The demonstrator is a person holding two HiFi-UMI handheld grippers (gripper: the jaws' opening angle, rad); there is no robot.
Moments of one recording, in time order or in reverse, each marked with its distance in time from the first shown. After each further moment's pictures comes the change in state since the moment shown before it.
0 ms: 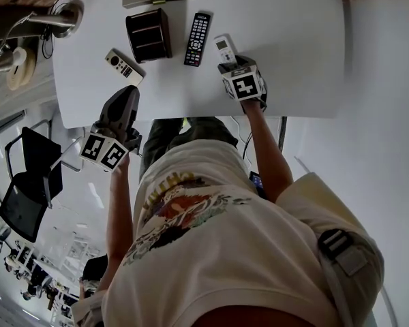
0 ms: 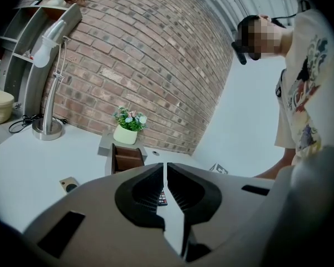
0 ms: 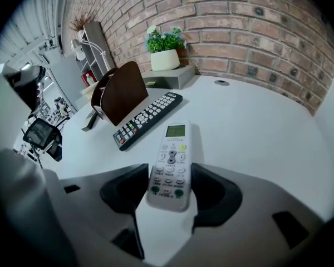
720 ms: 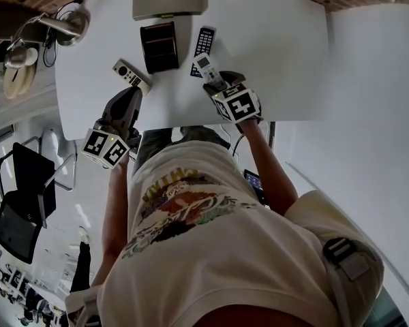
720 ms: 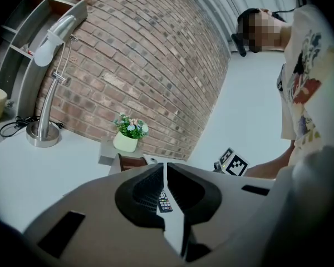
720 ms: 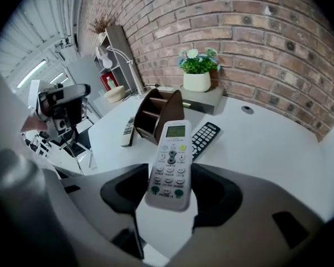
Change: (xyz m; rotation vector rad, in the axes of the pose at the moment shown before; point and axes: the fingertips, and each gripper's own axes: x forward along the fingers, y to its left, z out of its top) left arm -0.015 0.034 0.021 0.002 -0.060 -0.103; right arm -0.069 0.096 0.058 -0.097 0.004 0.085
